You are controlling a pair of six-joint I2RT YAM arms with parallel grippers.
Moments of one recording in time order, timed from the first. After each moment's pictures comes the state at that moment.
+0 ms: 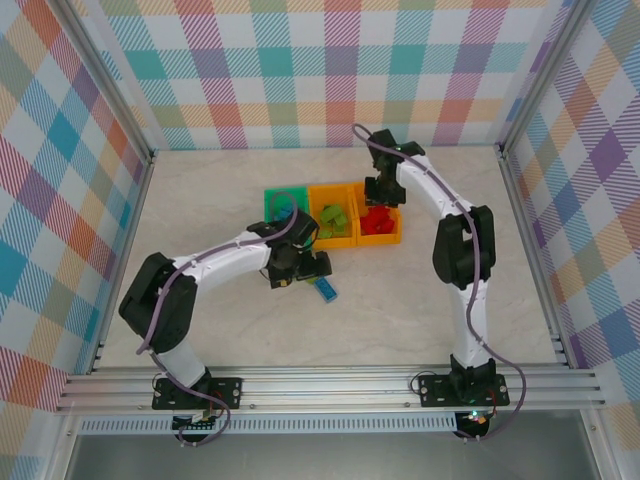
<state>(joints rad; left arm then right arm) -0.70 1.70 1.18 -0.73 0.10 -0.84 0.37 2.21 2.04 -1.11 0.03 0.38</state>
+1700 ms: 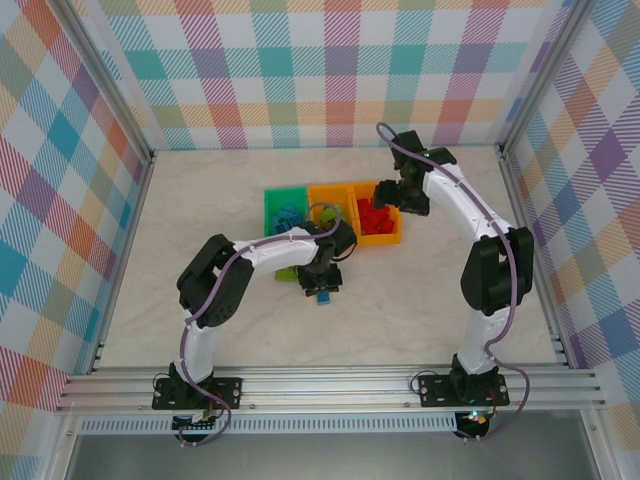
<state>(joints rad) -0.83 2.03 1.44 -0.93 0.05 -0.97 0.33 1.88 1.74 -1.09 0.02 0.41</state>
